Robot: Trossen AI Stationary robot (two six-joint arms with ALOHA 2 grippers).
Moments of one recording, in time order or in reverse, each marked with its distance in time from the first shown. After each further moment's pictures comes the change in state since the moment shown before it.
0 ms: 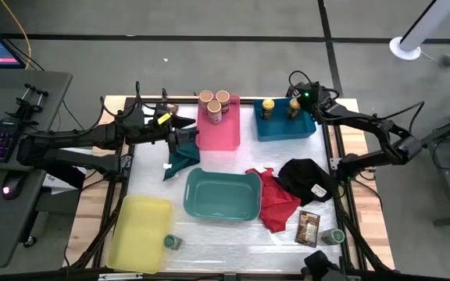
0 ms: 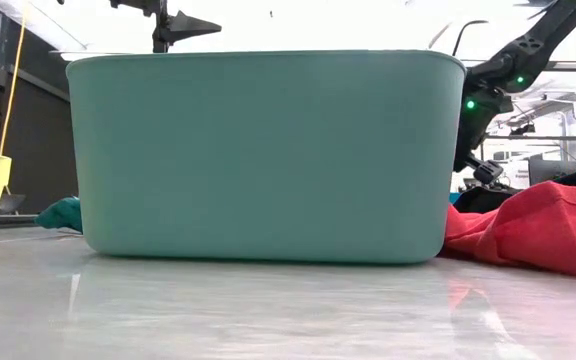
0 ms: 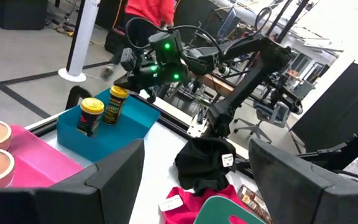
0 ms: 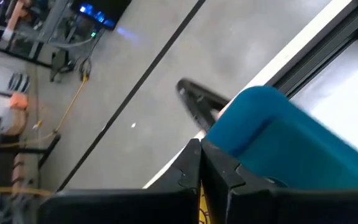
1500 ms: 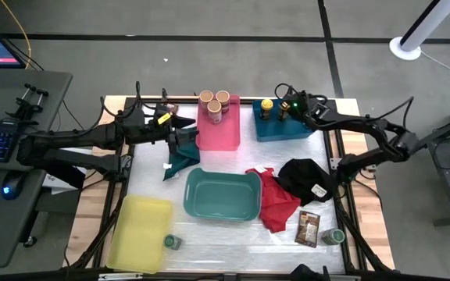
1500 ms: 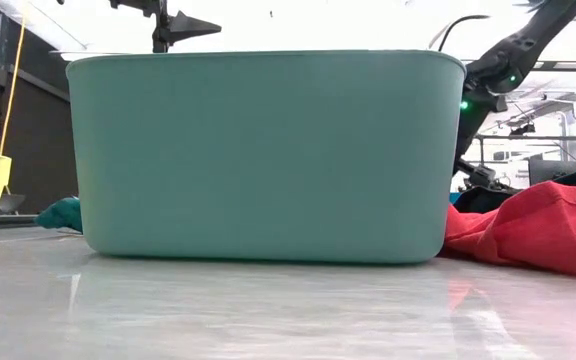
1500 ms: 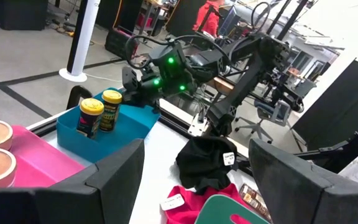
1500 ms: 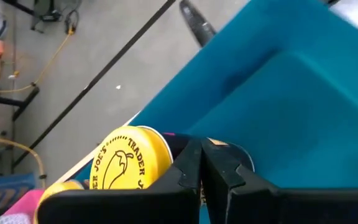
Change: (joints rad) left arm 0.000 0.000 0.000 -0.004 0.000 0.008; right arm 0.168 0.035 -0.002 -0.062 0.013 -0.006
